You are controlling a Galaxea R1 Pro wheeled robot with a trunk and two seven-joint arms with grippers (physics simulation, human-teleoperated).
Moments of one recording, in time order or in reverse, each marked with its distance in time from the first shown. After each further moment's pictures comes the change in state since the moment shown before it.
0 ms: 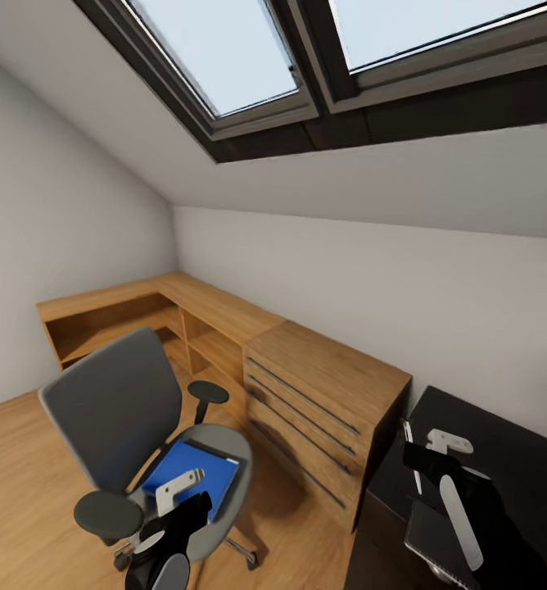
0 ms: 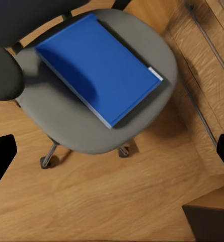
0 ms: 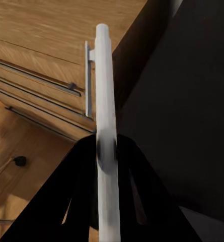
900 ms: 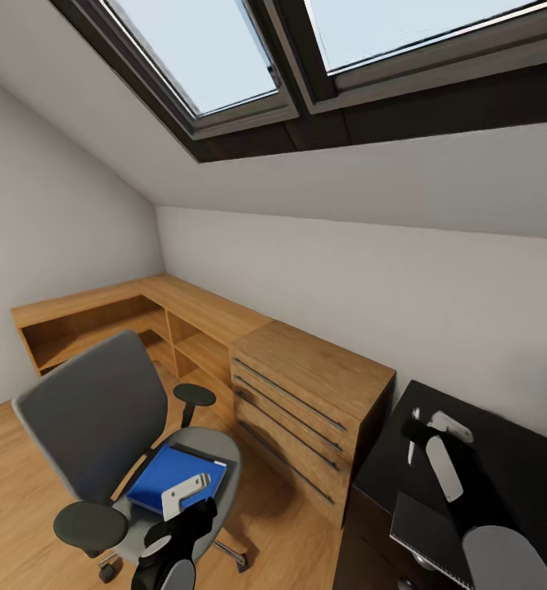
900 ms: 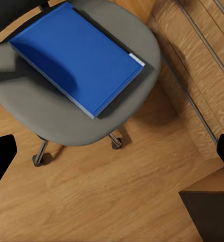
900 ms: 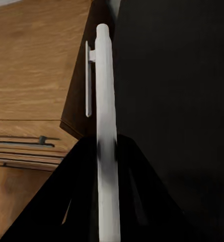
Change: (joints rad) left arm 0.000 0.000 -0.031 0.023 0.000 -0.002 0.005; right arm -0.240 0.000 -0.059 0.335 -0.216 -0.158 -0.201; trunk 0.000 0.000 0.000
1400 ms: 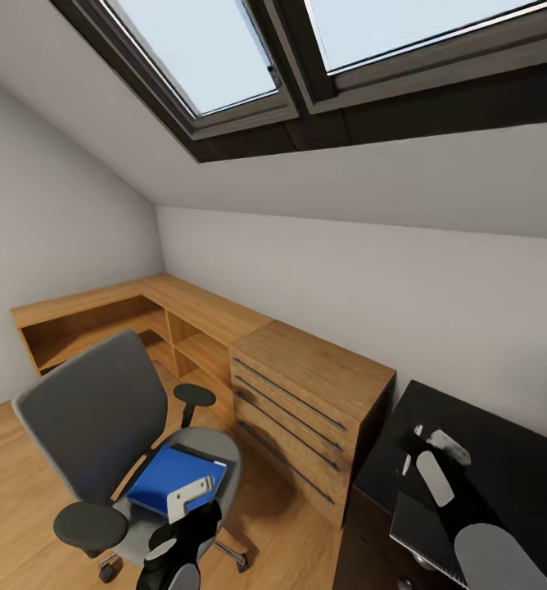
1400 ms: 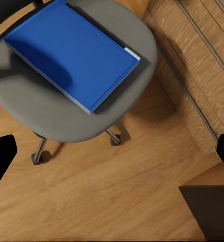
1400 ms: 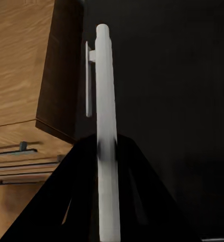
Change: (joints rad) left arm 0.000 -0.001 -0.027 0.012 0.000 -0.002 0.001; right arm -0.035 0.003 0.004 0.235 -0.097 -0.238 -0.025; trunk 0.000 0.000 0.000
